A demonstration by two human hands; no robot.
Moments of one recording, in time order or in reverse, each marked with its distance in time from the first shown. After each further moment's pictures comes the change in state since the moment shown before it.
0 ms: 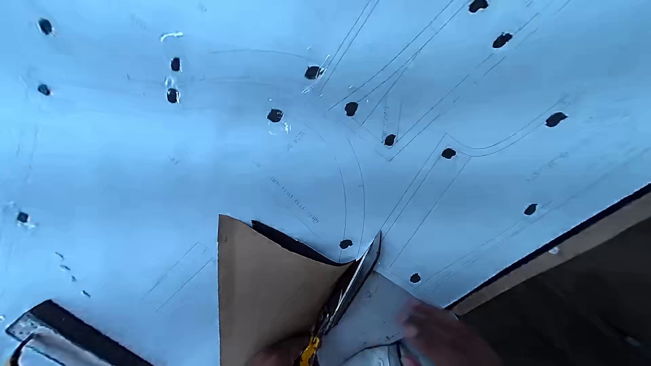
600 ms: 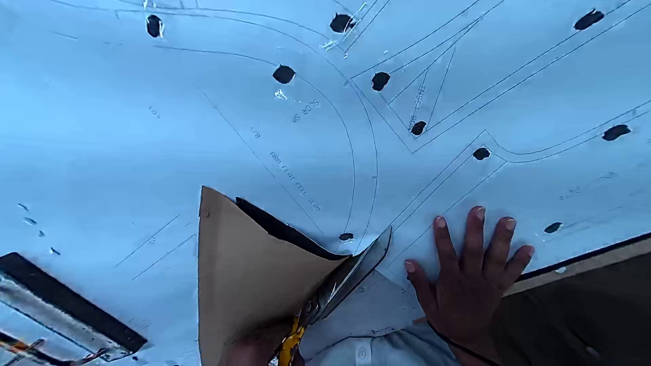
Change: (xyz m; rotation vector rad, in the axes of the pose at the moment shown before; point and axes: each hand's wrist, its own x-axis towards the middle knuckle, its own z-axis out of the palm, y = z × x) left_hand -0.006 0.015 -0.010 0.081 0.041 0.013; right_hand 0.054 0.092 -0.002 -0.885 0.090 -0.164
